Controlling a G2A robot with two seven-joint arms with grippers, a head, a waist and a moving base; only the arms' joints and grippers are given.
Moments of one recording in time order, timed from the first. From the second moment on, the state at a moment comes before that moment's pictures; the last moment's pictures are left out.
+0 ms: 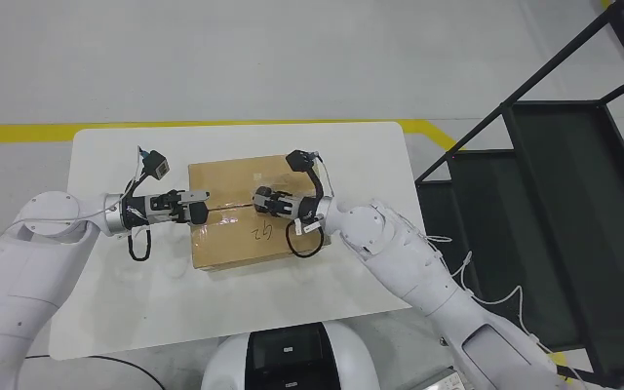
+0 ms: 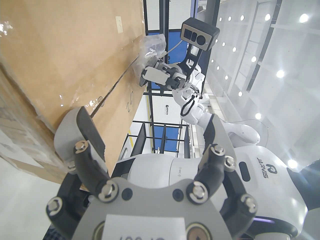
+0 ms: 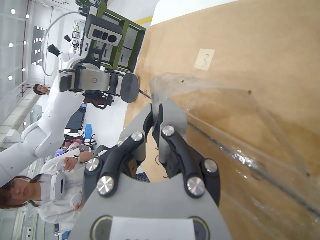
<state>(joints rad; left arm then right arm) 0.87 -0.83 -0.99 -1.21 -0.59 -0.26 -1.25 -1.00 -1.30 0.88 -1.39 -0.19 -0.16 0.55</state>
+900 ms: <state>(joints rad) 0.97 -0.80 -1.13 -1.24 -0.66 -0.36 -1.14 -1.01 -1.32 0.87 -1.45 -0.27 -0.10 0.55</state>
